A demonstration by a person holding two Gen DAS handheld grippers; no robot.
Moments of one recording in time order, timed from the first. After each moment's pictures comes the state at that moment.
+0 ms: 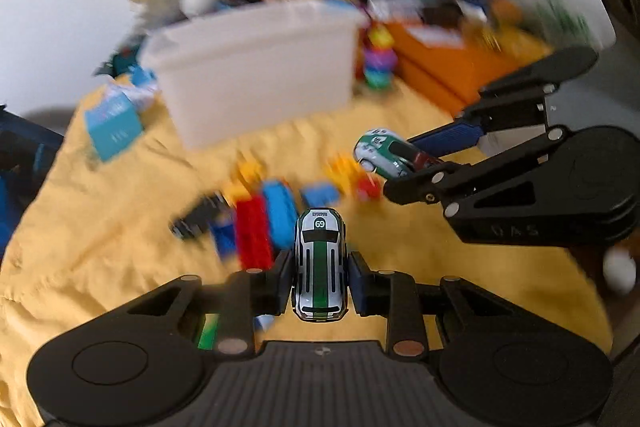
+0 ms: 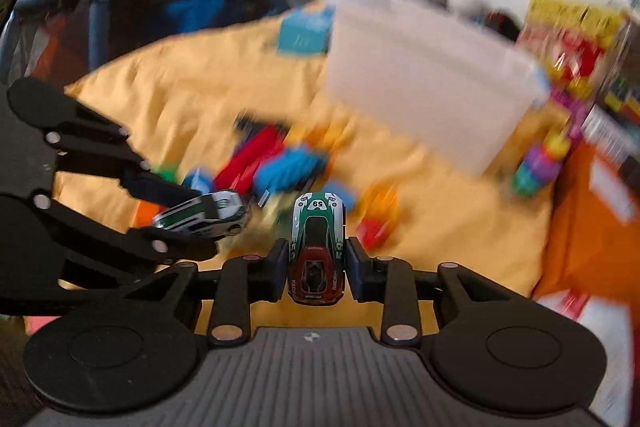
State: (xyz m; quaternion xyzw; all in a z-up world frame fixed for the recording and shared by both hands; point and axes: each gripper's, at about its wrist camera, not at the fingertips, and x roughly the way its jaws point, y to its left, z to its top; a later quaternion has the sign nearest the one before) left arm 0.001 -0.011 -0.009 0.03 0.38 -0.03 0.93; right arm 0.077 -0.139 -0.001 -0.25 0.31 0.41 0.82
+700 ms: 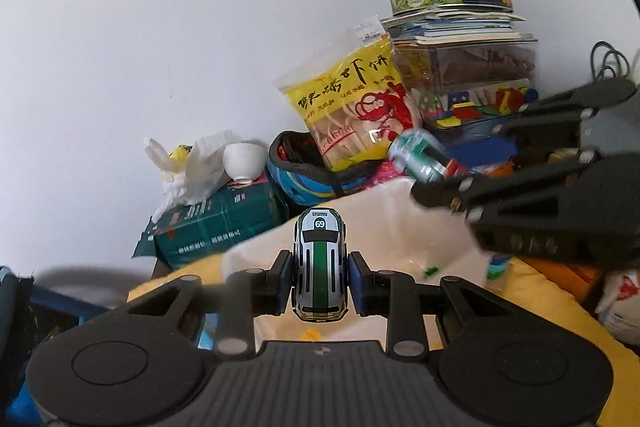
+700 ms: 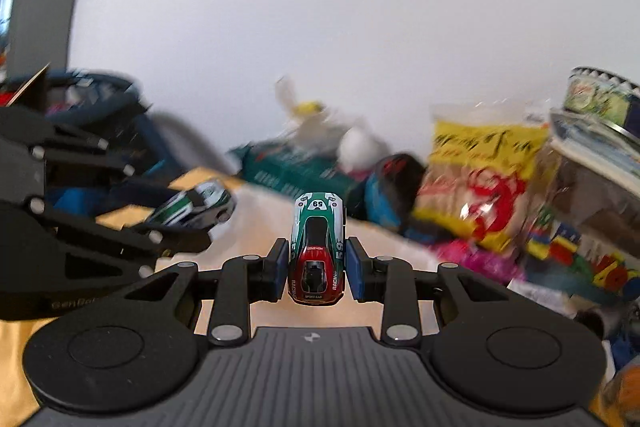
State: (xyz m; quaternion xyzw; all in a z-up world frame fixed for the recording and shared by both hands) left arm 0.171 0.069 0.086 0.12 0.23 -0.03 0.97; right arm 0.201 -0.069 0.090 -0.16 0.16 0.31 0.92
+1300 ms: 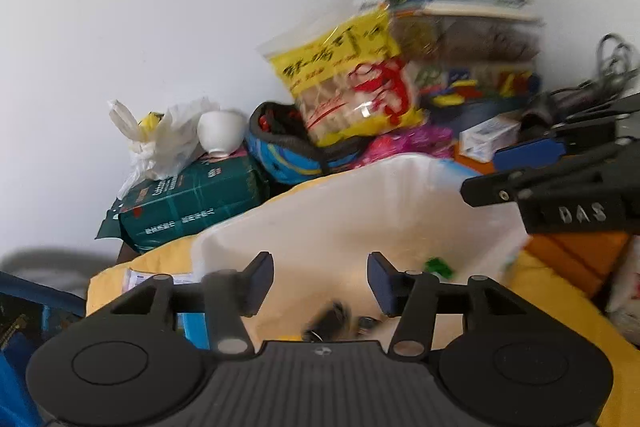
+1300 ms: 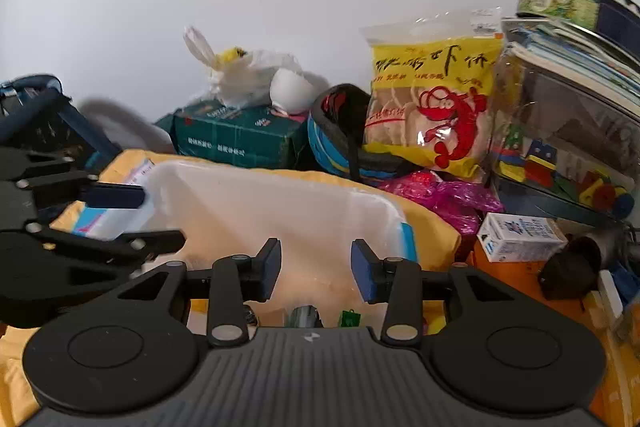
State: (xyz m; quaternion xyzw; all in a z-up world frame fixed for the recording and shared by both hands) left arm 0.198 0.088 0.057 0.09 0.25 -0.07 0.96; right arm 0.244 -0.074 0.071 -0.11 0.26 0.22 0.93
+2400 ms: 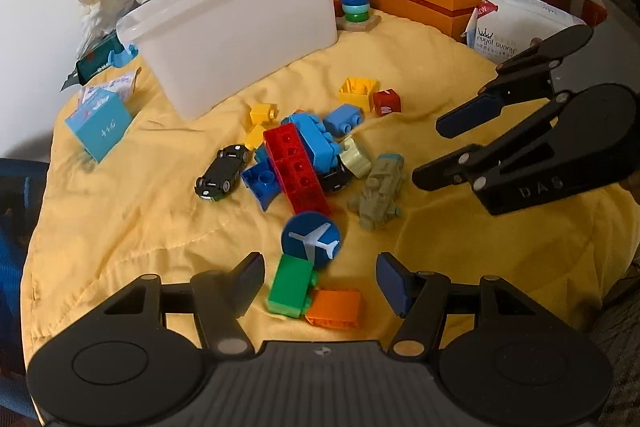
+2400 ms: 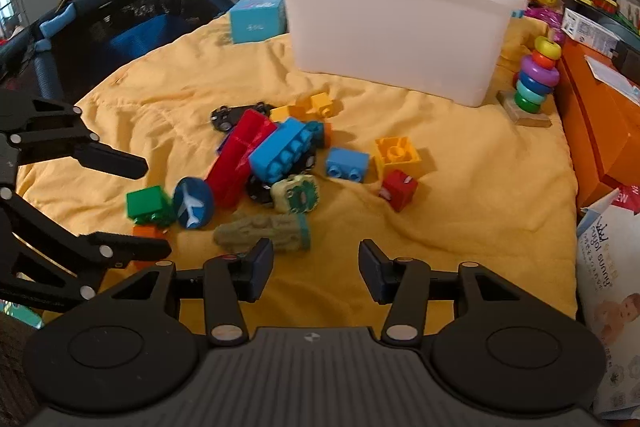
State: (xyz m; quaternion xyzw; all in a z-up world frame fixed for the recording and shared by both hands) left arm -0.007 0.034 -0.040 0.15 0.43 -0.10 0.88; right arm 0.070 -0.123 -0.042 -0.14 0.39 0.35 0.84
